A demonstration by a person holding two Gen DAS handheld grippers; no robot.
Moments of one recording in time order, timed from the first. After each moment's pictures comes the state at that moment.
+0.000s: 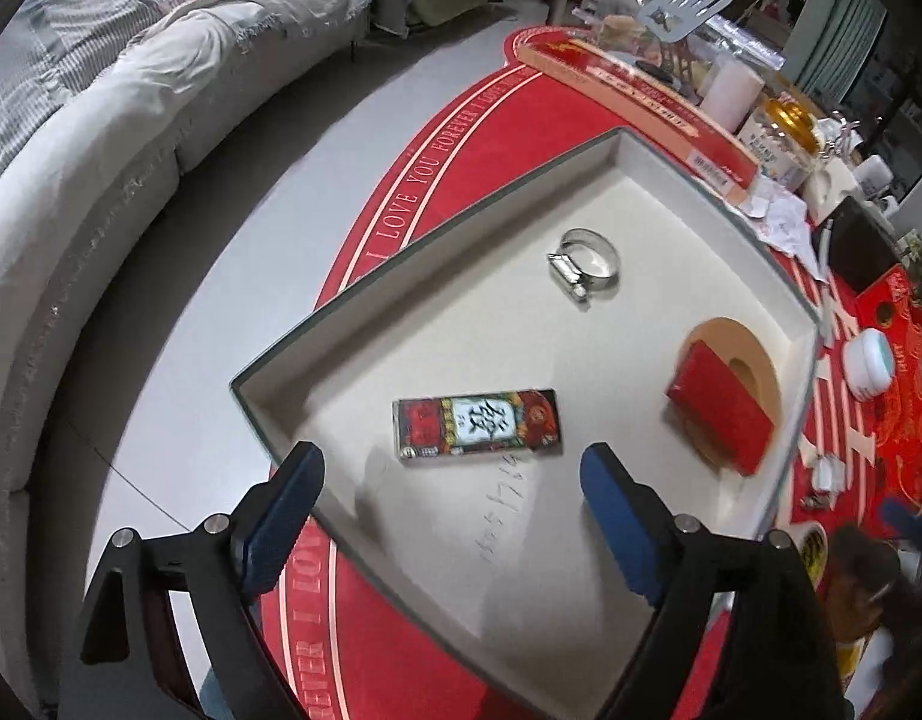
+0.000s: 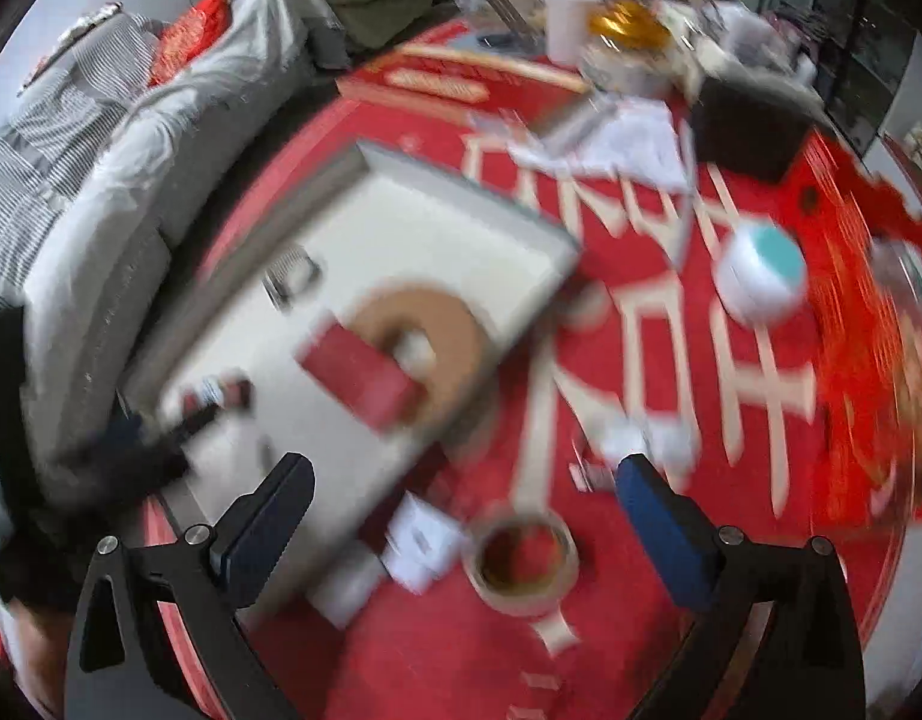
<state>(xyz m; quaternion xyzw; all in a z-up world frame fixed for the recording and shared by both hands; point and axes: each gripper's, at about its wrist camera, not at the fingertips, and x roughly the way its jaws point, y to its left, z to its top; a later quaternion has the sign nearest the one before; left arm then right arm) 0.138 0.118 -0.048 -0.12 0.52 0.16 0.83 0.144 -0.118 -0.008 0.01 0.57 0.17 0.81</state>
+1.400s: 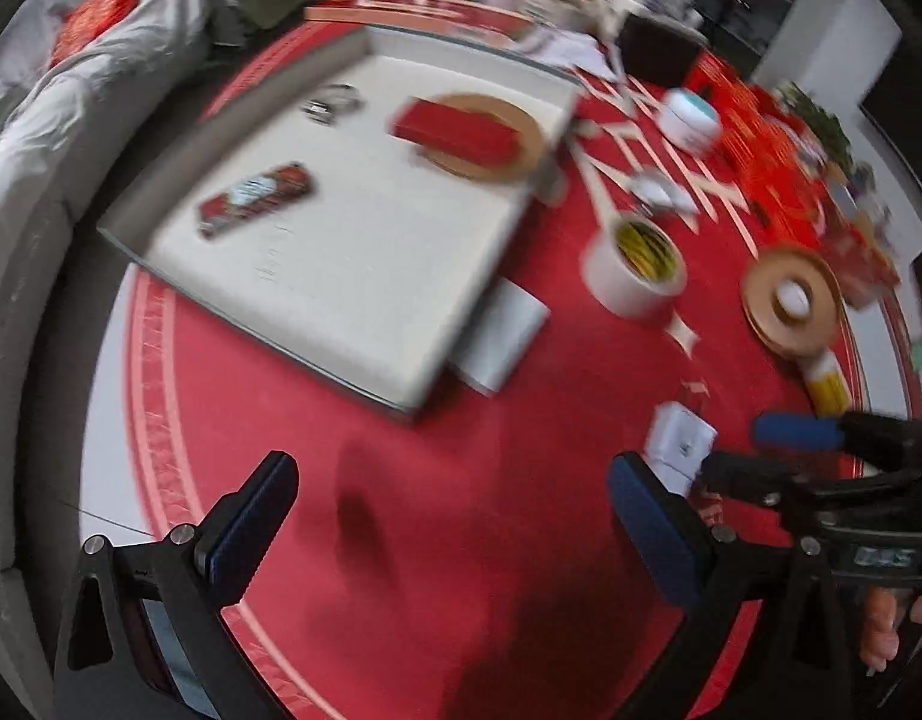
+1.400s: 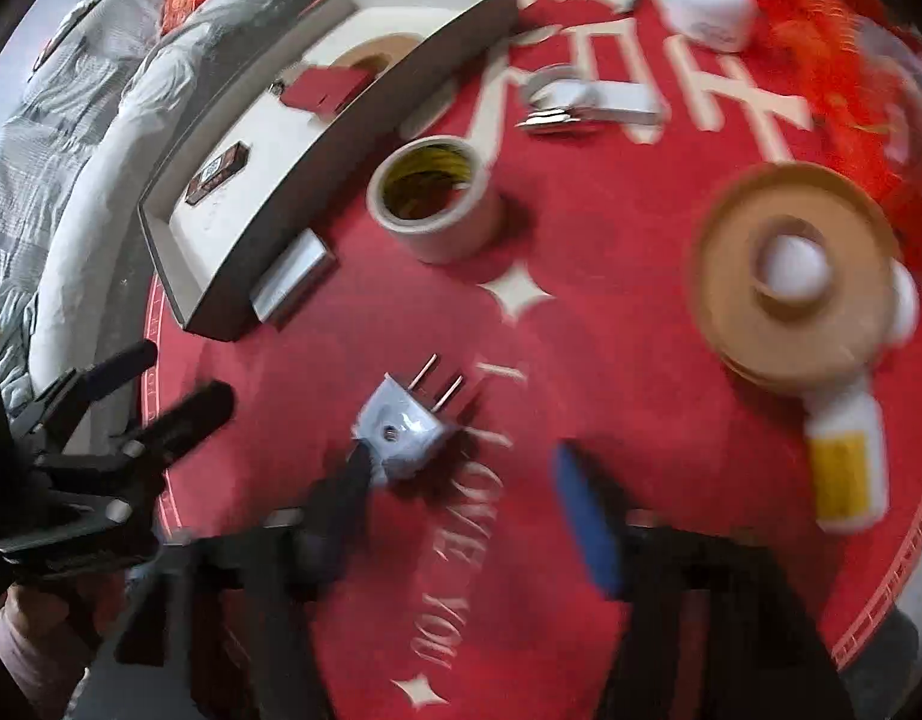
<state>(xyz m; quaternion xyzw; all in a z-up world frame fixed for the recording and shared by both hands) 0.039 -0.005 -0.064 -0.03 0.56 0.00 0.83 0.043 -0.190 -0.057 0.05 0.63 0.21 0.75</state>
